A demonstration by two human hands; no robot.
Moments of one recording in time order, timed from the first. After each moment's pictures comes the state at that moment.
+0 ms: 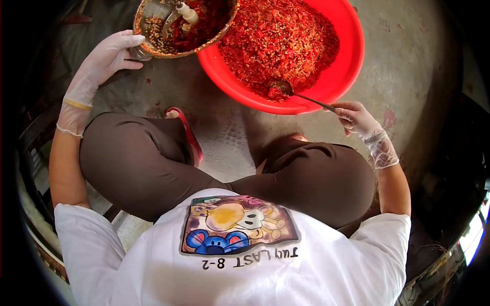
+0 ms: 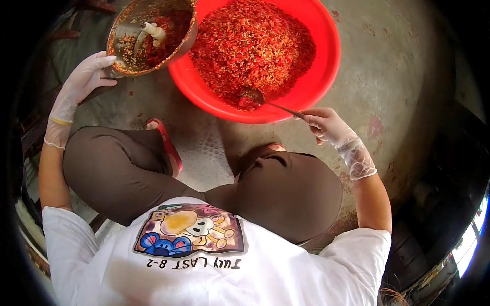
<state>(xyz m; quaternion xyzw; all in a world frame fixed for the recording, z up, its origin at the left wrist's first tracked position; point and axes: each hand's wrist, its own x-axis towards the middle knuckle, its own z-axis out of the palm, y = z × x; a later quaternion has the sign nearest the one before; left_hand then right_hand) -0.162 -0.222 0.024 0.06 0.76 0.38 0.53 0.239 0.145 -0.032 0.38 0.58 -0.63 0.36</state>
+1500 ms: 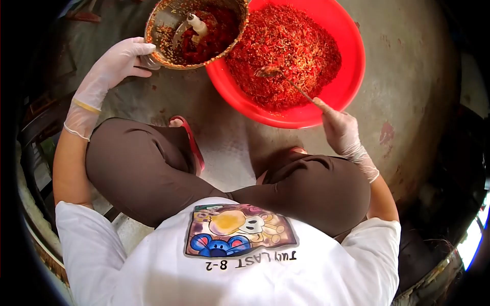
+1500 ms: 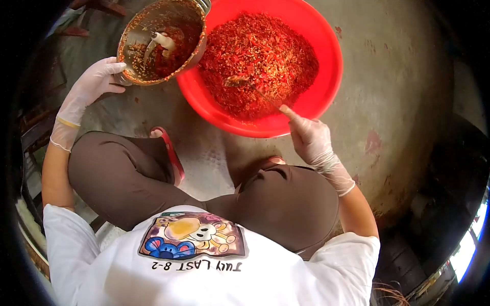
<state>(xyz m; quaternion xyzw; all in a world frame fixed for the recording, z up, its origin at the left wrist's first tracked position) -0.162 -0.221 0.025 0.04 0.76 0.38 0.53 0.220 0.095 -0.048 0.07 0.95 -0.29 -0.01</state>
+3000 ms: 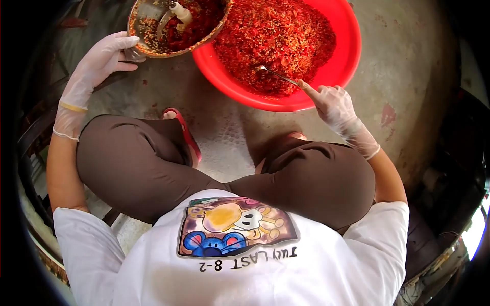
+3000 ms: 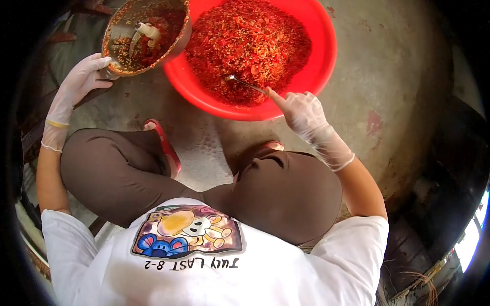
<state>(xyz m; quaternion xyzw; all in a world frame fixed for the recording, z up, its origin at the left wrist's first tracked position) -0.162 -0.223 0.026 0.07 0.77 0.36 0.53 0.216 0.098 -0.062 -0.03 0.99 -0.06 0.11</state>
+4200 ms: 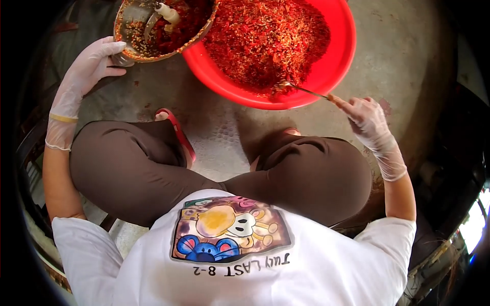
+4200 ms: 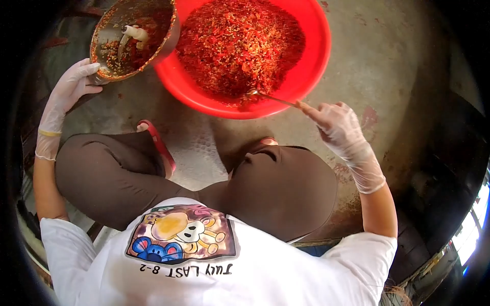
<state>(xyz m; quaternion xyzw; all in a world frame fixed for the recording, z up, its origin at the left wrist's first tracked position) -0.165 -0.226 0.022 0.07 0.77 0.36 0.53 0.249 0.138 0.011 -0.01 0.98 -0.11 0.16</state>
